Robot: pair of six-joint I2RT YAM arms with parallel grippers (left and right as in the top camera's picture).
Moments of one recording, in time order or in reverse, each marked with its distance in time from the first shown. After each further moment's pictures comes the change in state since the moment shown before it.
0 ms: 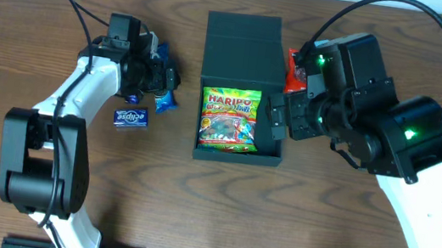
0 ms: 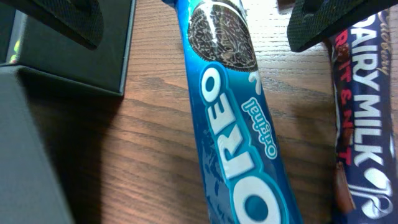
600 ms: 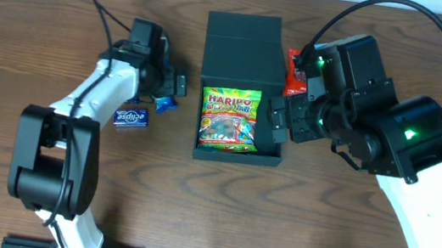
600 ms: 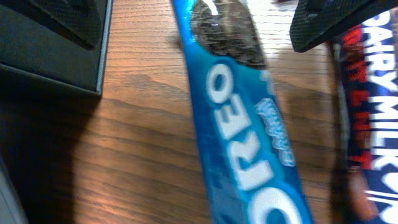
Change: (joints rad) left arm -0.107 0.016 0.000 0.003 -0.193 -0.004; right arm 0.000 0.000 0.000 -0.025 0.000 0.000
